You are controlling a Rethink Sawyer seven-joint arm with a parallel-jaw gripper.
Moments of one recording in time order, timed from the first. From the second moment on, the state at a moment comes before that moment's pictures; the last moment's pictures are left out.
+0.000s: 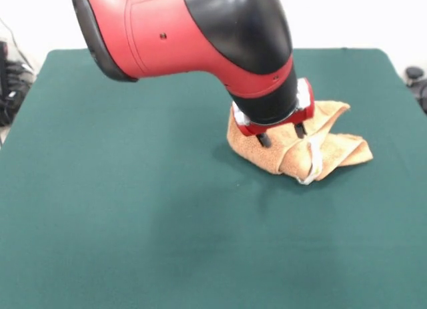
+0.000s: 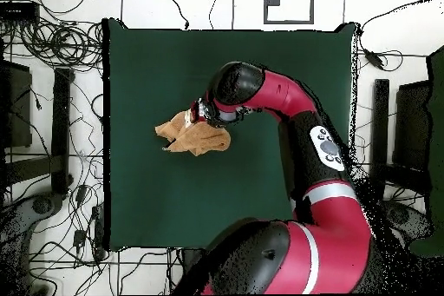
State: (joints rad) arm -0.37 -0.28 0.36 1.19 -0.08 1.14 1.57
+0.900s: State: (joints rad) arm -0.36 -0.25 0.34 1.19 -0.02 1.13 1.57
